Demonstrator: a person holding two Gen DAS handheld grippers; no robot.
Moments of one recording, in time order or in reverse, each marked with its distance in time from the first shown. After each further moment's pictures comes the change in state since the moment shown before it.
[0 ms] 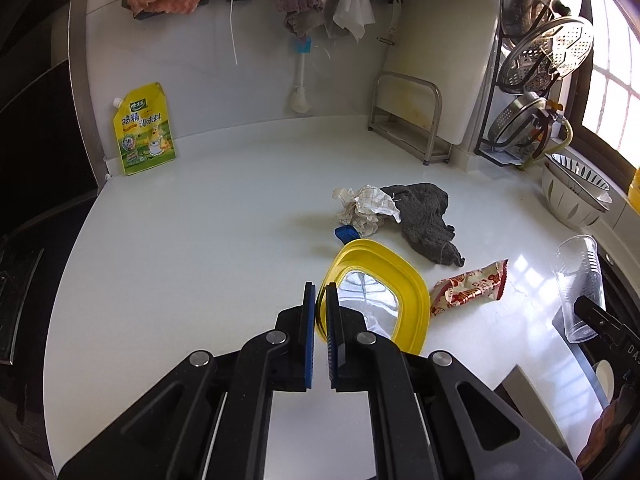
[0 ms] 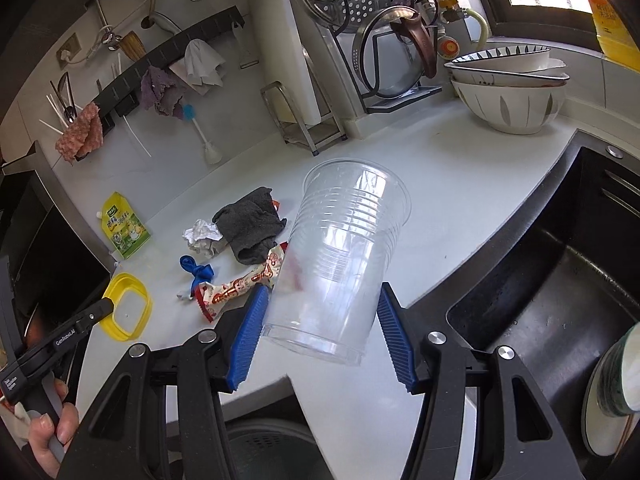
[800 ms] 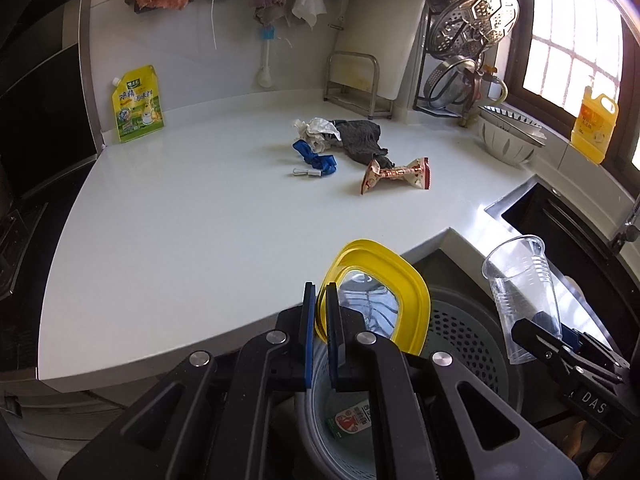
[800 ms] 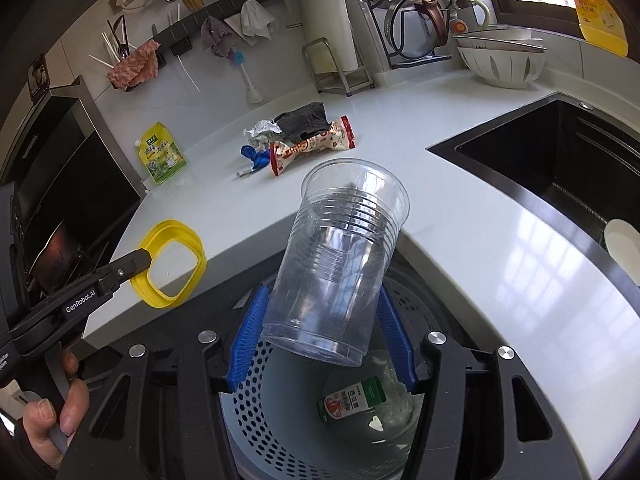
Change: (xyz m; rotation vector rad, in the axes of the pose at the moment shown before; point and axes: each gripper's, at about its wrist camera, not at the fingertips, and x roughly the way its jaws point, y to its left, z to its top) left arm -0.090 -0.007 -0.118 0.070 0.033 -0.125; right arm -0.090 0.052 -0.142 -0.069 0.087 0.013
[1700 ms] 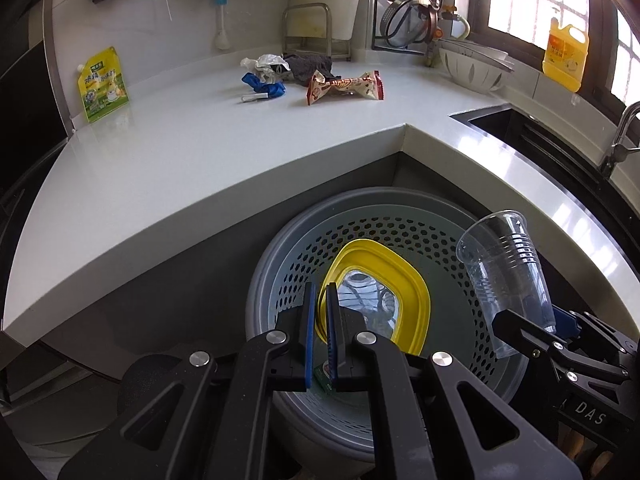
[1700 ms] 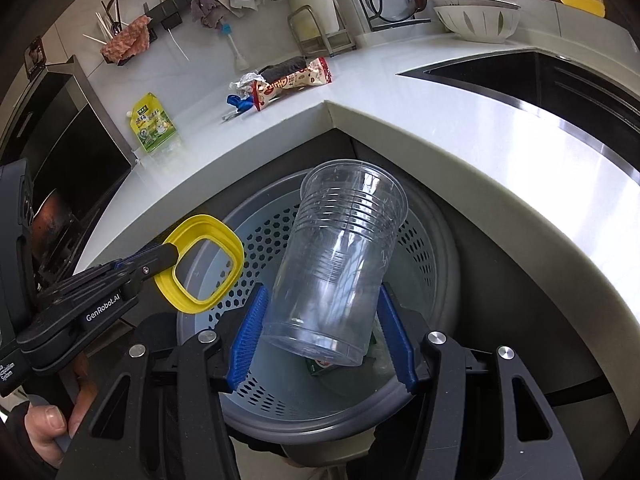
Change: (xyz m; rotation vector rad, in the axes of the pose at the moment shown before) left arm 0.019 -0.036 -0.071 0.118 0.109 -0.035; right arm 0.000 -0.018 -0.071 0.025 0.066 -0.022
